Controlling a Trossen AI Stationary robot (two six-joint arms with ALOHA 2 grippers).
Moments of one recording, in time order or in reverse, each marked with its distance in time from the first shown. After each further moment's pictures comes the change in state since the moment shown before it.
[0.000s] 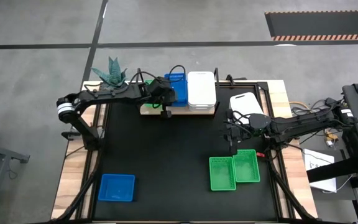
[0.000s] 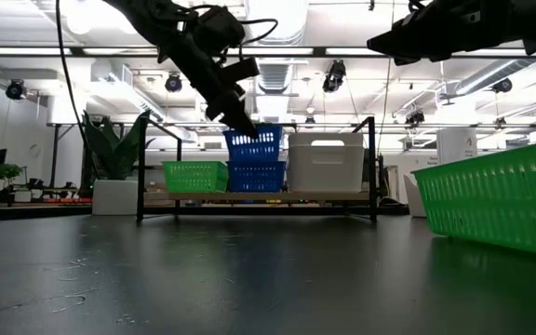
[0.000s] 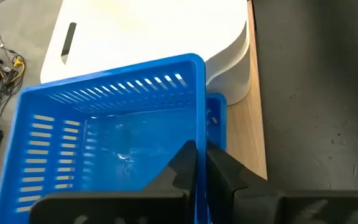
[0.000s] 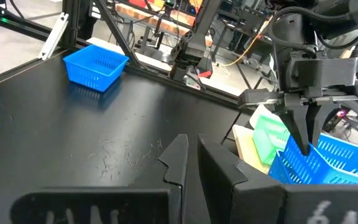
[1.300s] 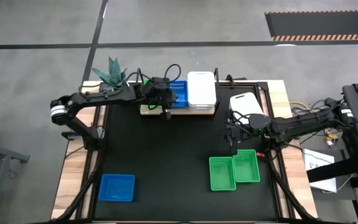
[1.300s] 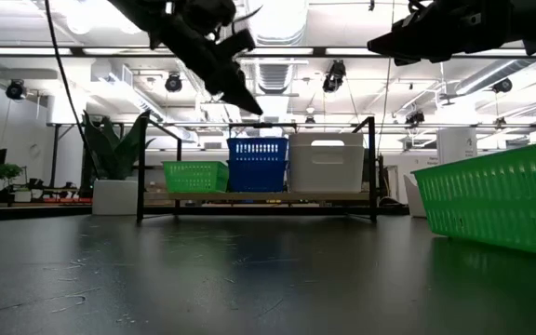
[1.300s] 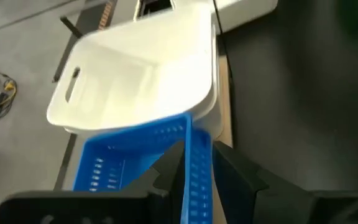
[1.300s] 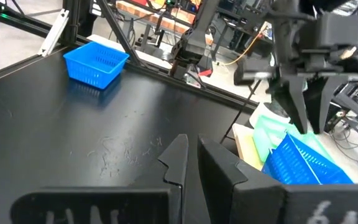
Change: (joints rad) left arm -0.040 -0.088 -0.021 0.038 0.068 -0.074; right arm 0.000 0.000 0.000 -0.008 0.000 -0.010
